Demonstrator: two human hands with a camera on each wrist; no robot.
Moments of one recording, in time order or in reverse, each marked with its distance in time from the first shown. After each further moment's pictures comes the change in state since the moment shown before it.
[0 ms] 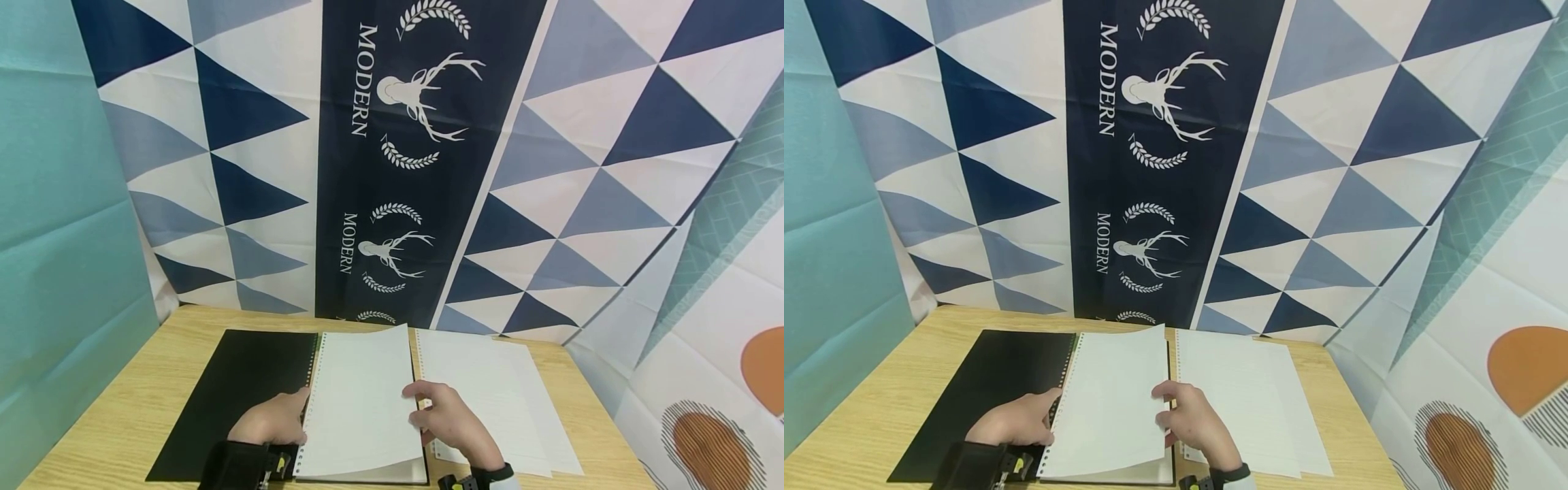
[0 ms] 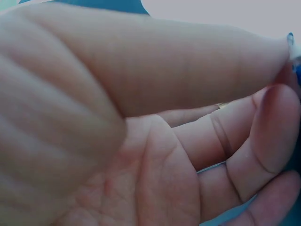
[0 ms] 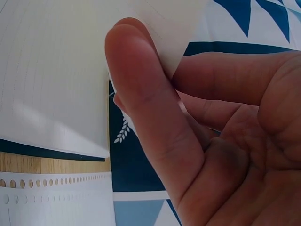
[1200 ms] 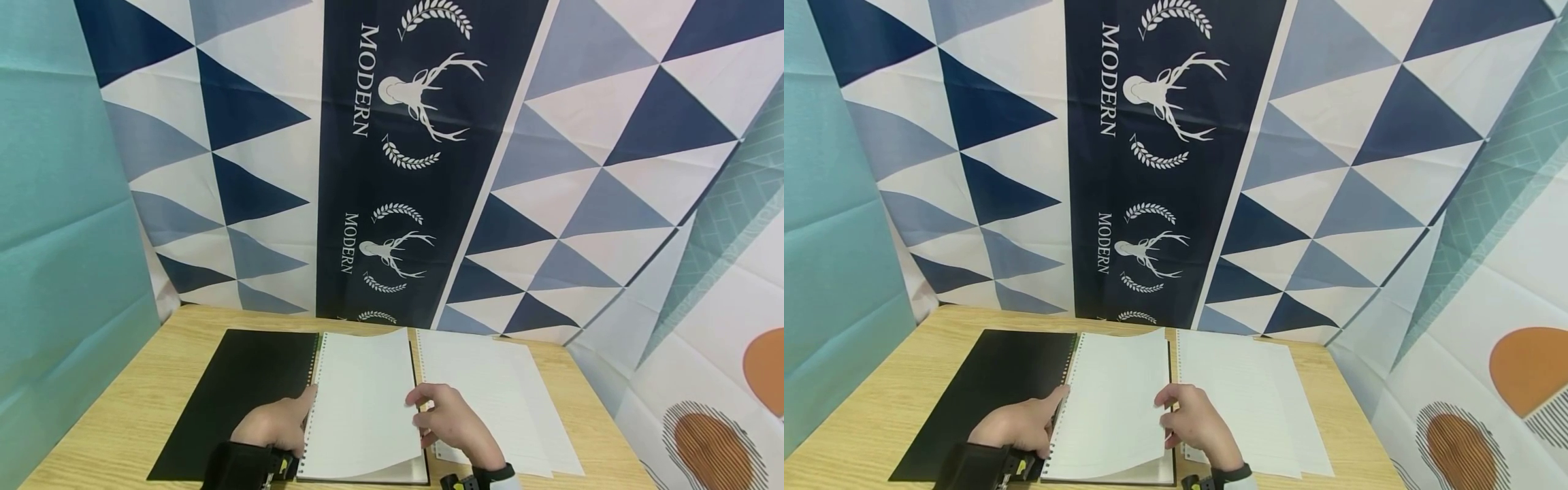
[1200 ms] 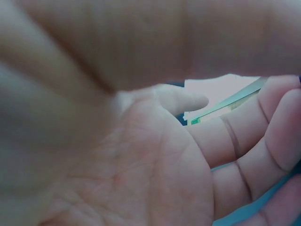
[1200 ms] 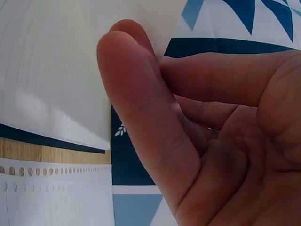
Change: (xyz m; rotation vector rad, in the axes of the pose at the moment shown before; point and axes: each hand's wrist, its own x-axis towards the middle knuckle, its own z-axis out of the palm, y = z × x) left_hand -0.004 0.000 0.000 -0.027 -0.064 0.000; right_hand -0.001 0.001 -0.002 0.012 -0.017 0.012
